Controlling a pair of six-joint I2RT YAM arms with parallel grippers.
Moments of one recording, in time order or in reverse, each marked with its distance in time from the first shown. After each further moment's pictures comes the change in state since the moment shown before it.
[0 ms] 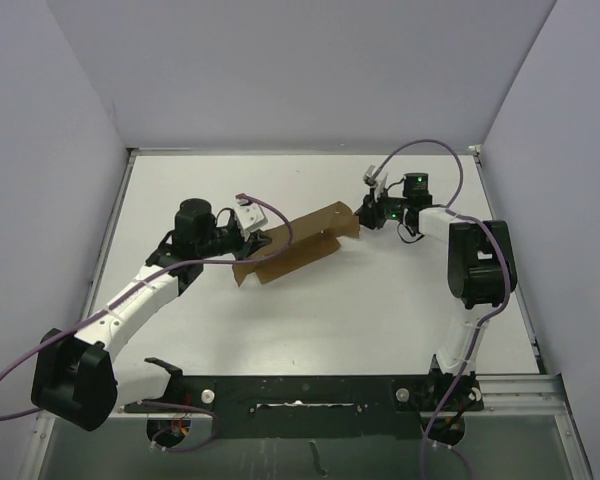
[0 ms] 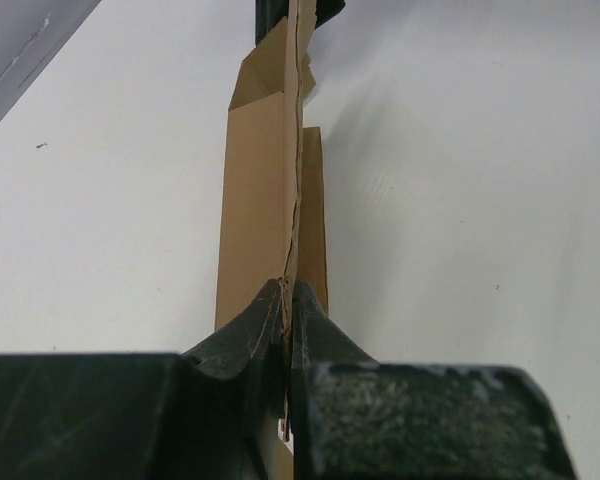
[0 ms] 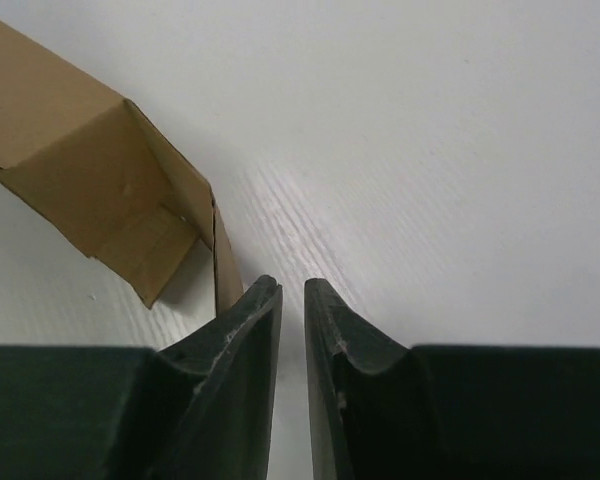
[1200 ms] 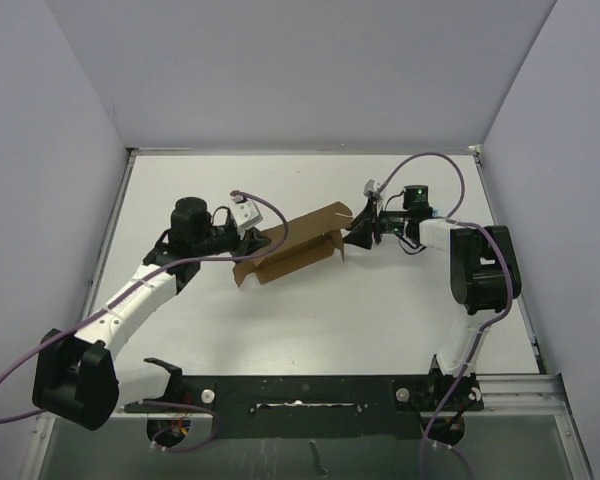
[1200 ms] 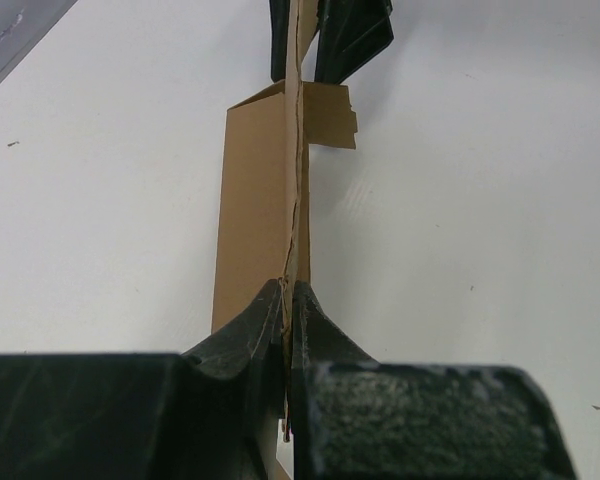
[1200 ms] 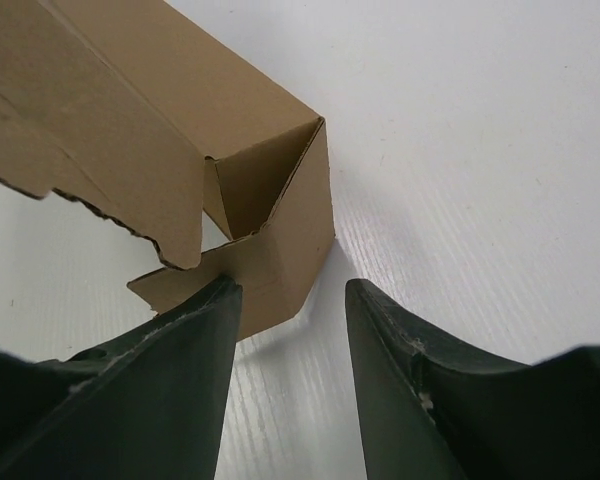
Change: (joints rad) left arm 0.039 0.001 0.001 0.002 0.078 -0.051; right arm 0.018 -0.047 -0.133 0.041 -0.299 -0.011
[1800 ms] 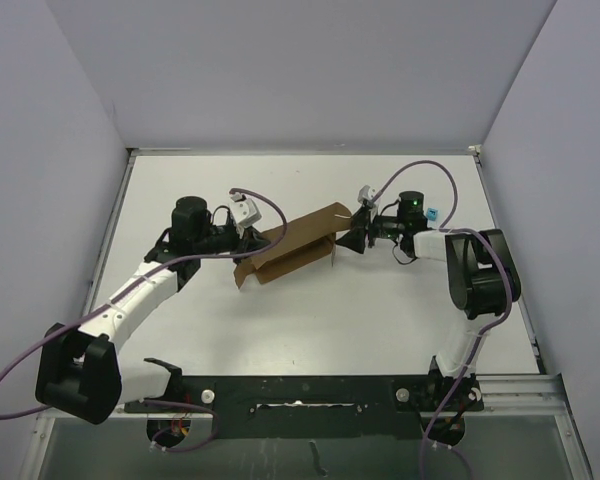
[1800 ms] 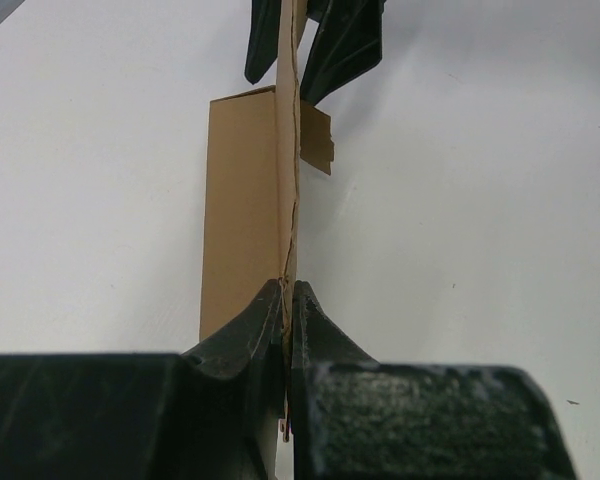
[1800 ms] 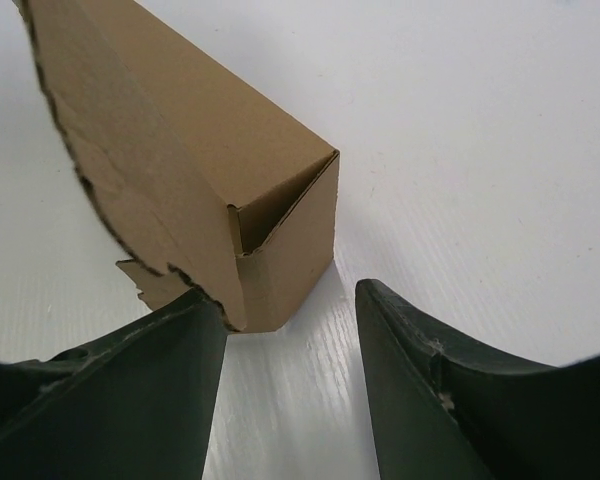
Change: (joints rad) left arm 0.018 0.028 0.001 0.001 0.046 -0.034; right arm 0.053 -0.031 -0.113 0.285 0.063 0.077
